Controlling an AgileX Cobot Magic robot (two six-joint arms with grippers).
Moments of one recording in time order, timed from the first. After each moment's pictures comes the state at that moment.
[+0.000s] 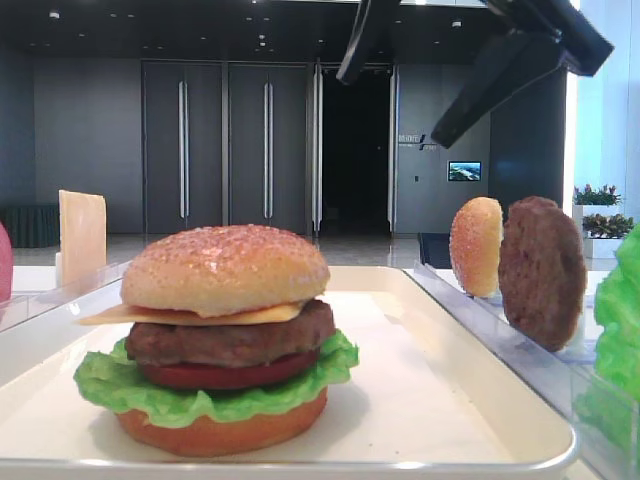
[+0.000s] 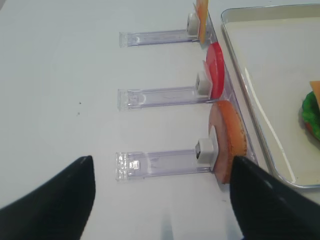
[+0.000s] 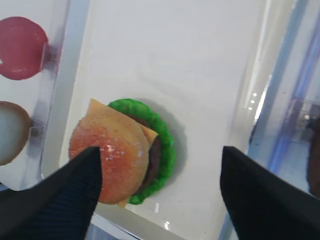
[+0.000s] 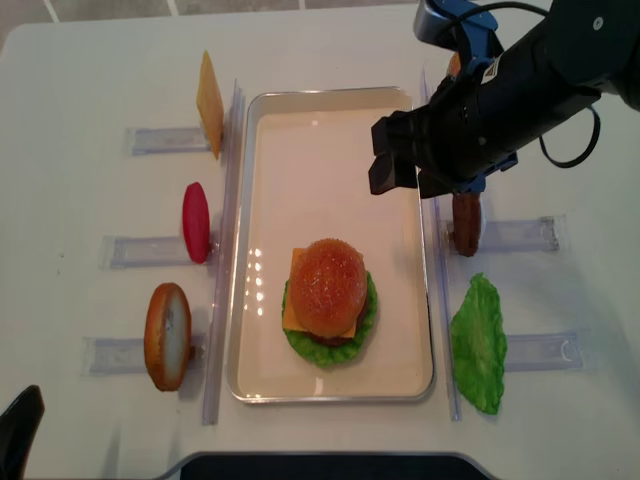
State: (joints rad) left arm -0.01 -0.02 -0.47 0.00 1.11 0.04; right arm 0.50 1.55 -1.13 0.54 0.84 -0.01
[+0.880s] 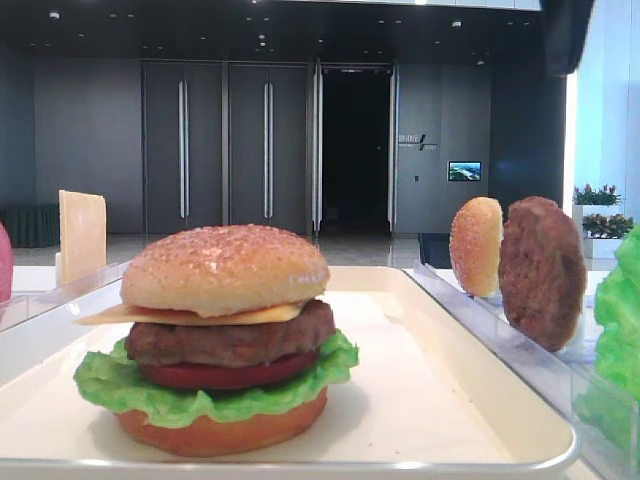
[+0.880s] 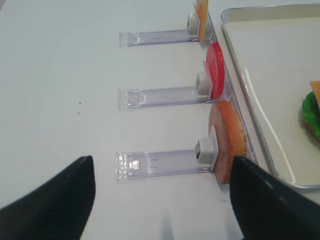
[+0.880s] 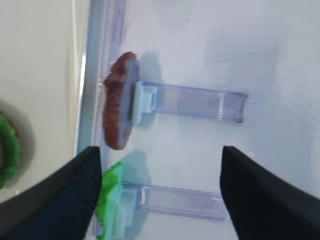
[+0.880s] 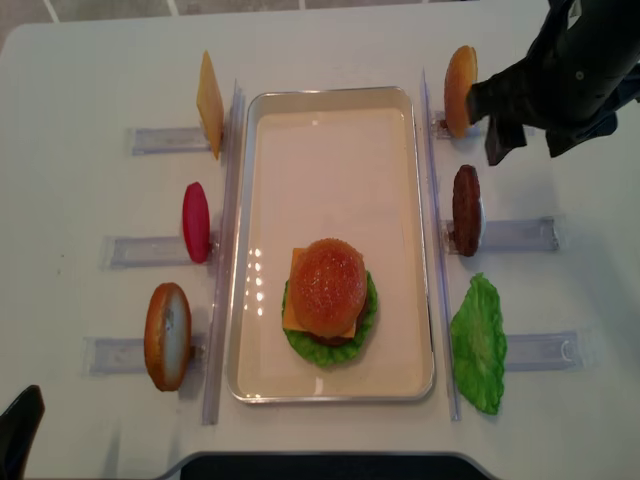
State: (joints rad) left arm -0.01 -0.02 -0.47 0.00 1.11 0.04; right arm 0.36 1.53 -1.31 0.07 1.22 0.18
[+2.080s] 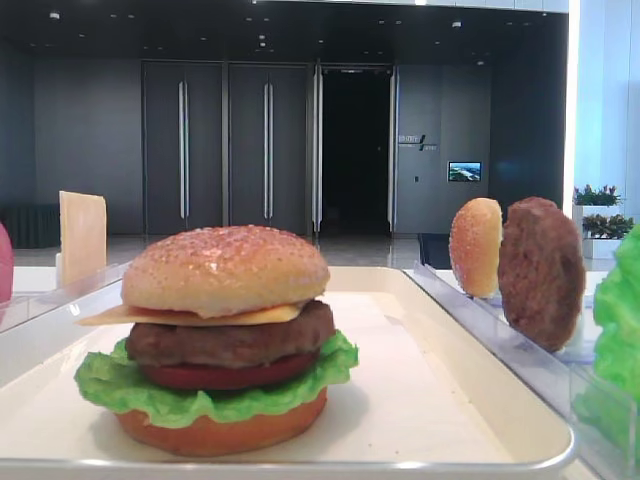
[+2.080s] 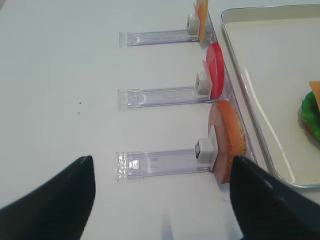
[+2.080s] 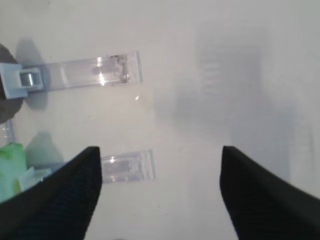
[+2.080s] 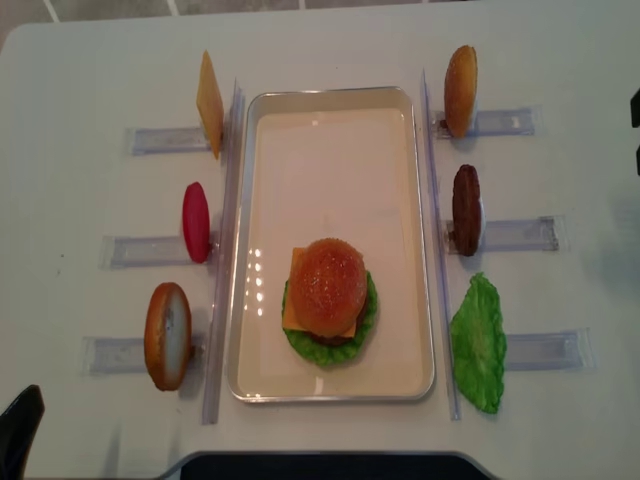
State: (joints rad) left arm -0.01 -0.02 -0.47 0.00 1.11 0.04; right arm -0.04 1.28 -1.09 0.06 1.22 0.00
